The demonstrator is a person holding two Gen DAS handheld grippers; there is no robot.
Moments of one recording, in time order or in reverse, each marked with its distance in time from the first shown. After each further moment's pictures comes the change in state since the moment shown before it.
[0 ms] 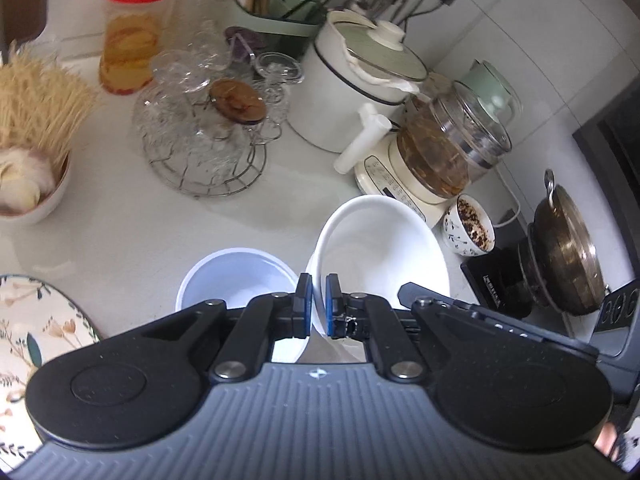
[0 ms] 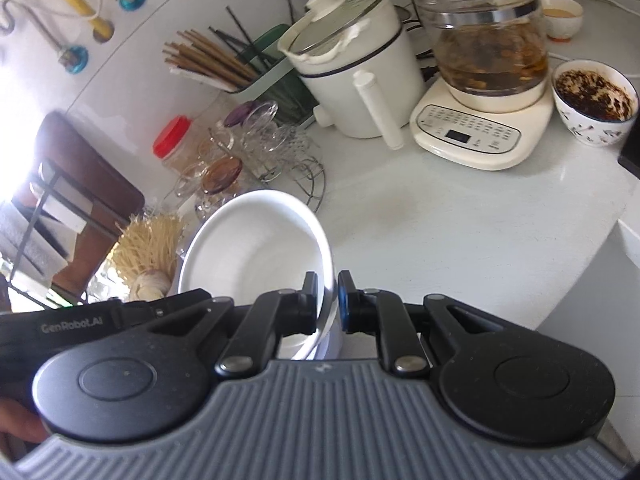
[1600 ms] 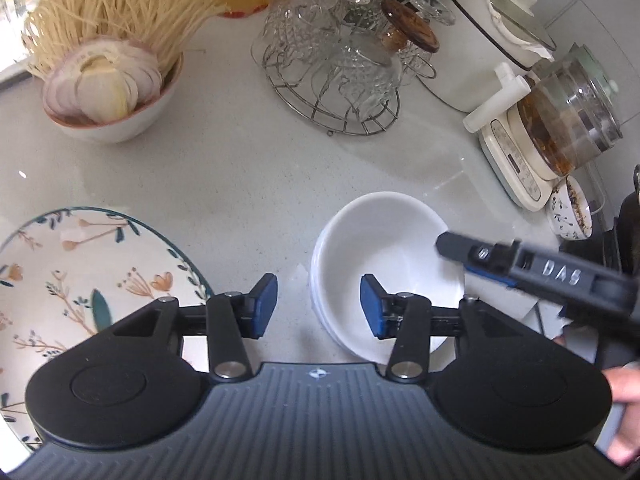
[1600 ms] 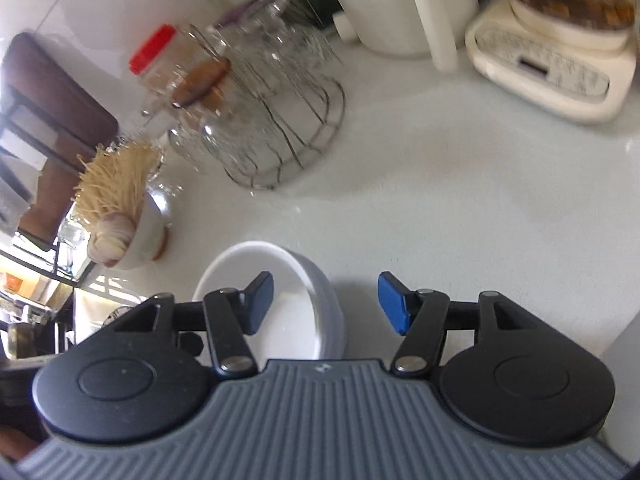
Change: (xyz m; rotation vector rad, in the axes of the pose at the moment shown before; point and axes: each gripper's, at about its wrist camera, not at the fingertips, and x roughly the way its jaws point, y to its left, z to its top) left arm 0.045 0.095 -0.024 -0.102 0.126 0.176; right arm 0.106 0.012 -0.012 -0.042 0.212 0.006
